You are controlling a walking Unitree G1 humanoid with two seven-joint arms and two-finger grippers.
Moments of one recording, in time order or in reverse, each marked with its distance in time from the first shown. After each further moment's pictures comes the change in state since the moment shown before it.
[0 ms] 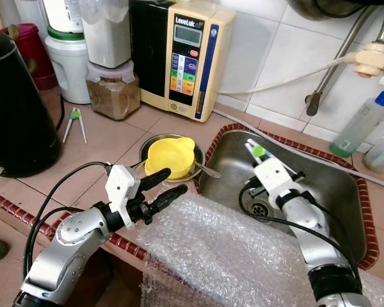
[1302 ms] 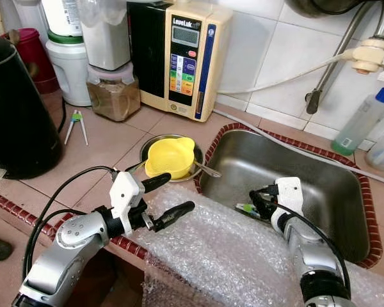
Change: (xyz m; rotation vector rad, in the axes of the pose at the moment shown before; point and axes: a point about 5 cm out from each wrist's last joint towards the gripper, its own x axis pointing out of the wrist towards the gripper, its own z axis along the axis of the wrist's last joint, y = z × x) left arm 0.001 -0.003 -0.002 0.014 0.002 0.006; right arm 0.001 0.008 -0.024 0.483 0.117 0.000
